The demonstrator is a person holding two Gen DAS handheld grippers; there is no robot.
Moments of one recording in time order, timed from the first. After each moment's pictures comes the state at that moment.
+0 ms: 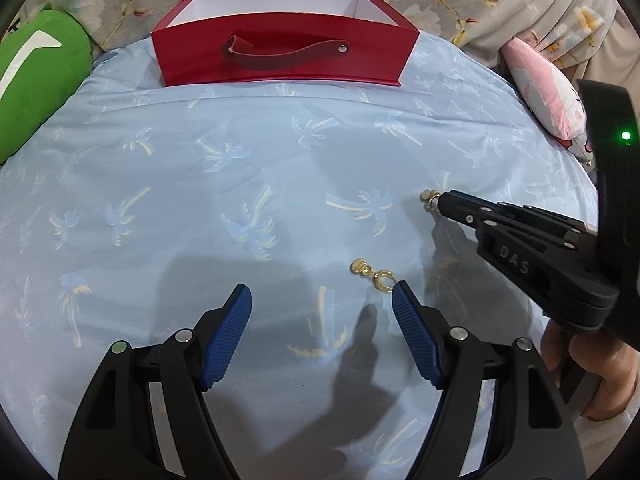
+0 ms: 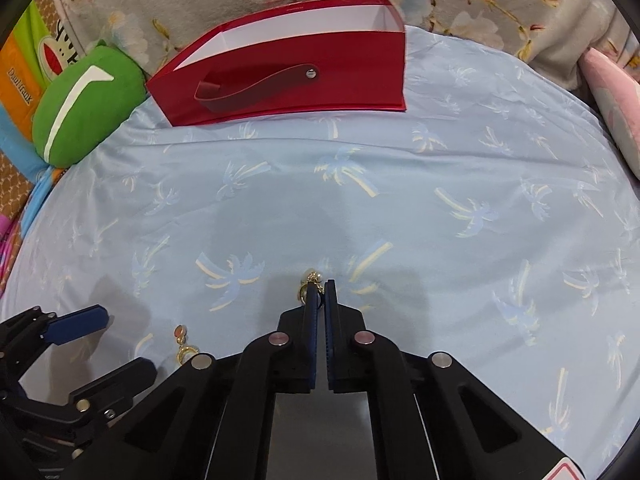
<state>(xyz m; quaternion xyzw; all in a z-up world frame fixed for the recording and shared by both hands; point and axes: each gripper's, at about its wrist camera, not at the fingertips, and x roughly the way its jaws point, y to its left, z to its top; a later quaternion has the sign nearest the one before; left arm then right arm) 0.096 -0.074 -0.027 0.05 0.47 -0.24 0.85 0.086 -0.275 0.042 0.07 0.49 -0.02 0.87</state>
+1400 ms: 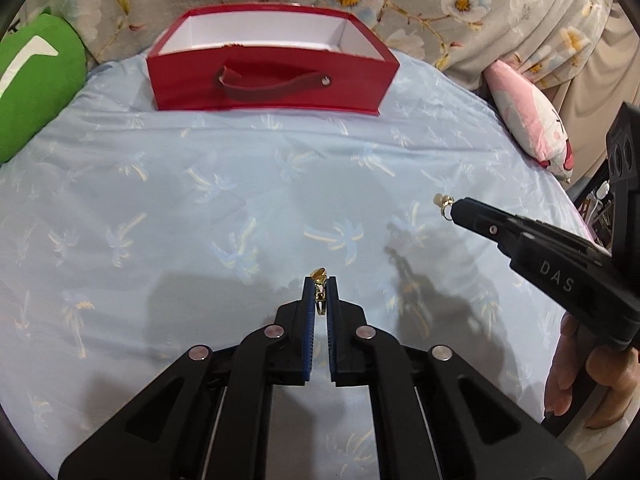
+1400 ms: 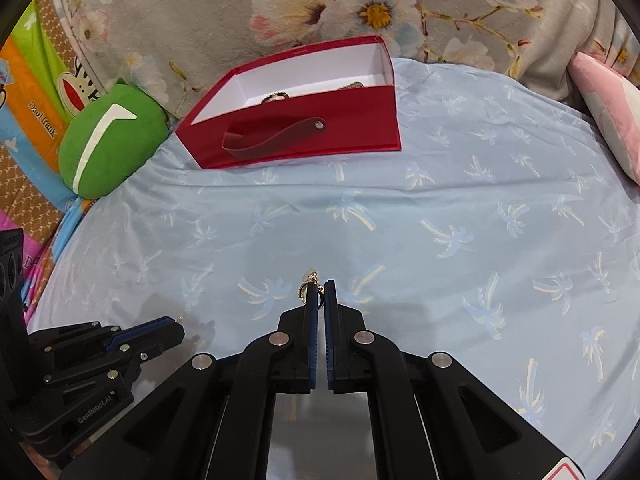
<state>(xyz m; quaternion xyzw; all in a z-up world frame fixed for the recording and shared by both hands) 0.095 -0.067 0.005 0.02 0.45 -0.26 0.85 0.065 -0.276 0.096 0.11 0.45 0.01 0.89</state>
